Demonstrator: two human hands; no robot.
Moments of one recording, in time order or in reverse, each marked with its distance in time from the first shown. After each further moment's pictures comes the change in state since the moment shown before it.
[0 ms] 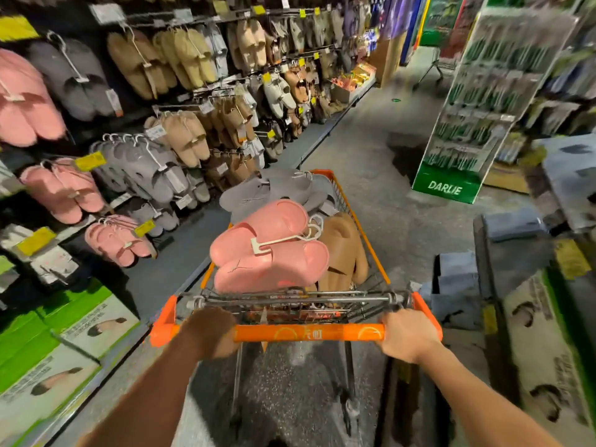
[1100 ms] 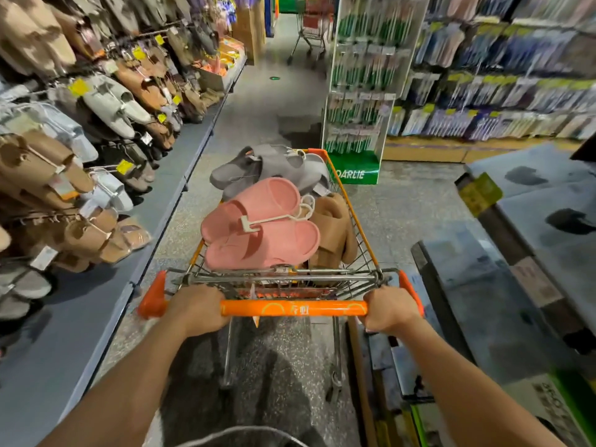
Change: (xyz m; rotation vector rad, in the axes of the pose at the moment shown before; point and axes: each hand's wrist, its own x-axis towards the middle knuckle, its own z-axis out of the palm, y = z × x) left_hand 0.485 0.017 -0.232 -0.027 0.144 0.276; right_hand 0.319 0.224 -0.107 0.114 -0.073 0.430
